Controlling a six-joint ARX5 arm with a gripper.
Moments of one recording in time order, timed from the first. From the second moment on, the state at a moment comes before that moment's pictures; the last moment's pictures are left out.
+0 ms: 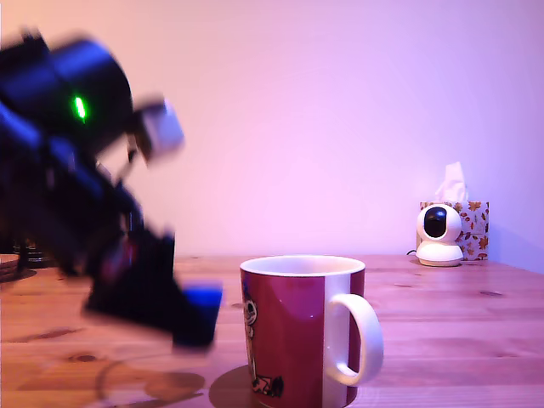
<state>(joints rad) -0.67 1.42 0.56 0.02 0.40 0.31</state>
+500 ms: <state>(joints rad) -0.67 1.09 0.56 -0.01 0.40 0.21</state>
